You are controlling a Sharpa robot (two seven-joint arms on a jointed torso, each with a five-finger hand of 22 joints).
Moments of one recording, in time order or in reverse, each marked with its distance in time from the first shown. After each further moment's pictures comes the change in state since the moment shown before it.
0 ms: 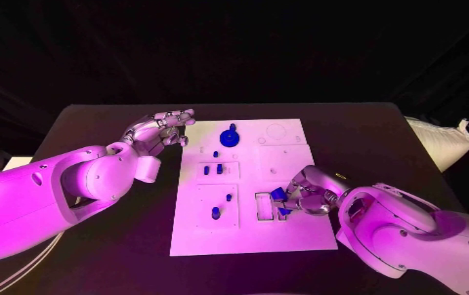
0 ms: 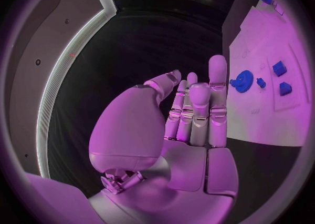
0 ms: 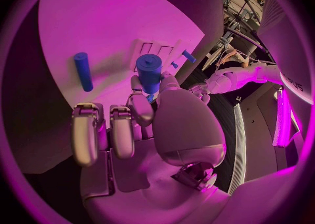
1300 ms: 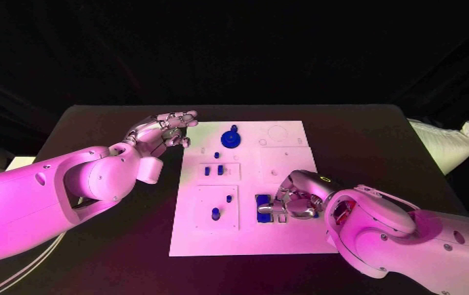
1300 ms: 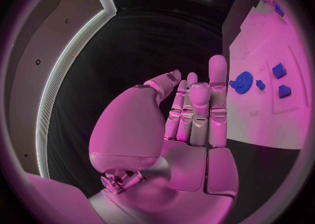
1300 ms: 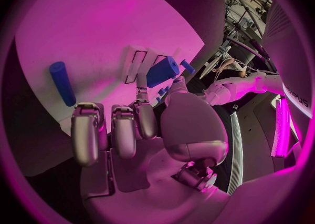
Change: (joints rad) left arm 0.000 -0.003 0.000 0.004 0.000 0.002 -0.001; left_hand 0.000 0.000 0.000 0.000 0.000 0.000 0.000 0.000 0.000 -0.004 0.004 0.004 0.000 0.000 0.000 0.000 -0.002 0.000 0.000 0.000 0.000 0.000; right arm -0.006 0.091 -0.001 -0.046 -0.085 0.064 -0.034; right_hand -0.237 -0.046 -0.106 0.004 -0.308 0.035 -0.027 -0.009 0.090 0.020 -0.030 0.144 0.225 0.007 -0.011 -0.001 0.000 0.000 0.000 -0.007 -0.005 -0.001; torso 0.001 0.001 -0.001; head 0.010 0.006
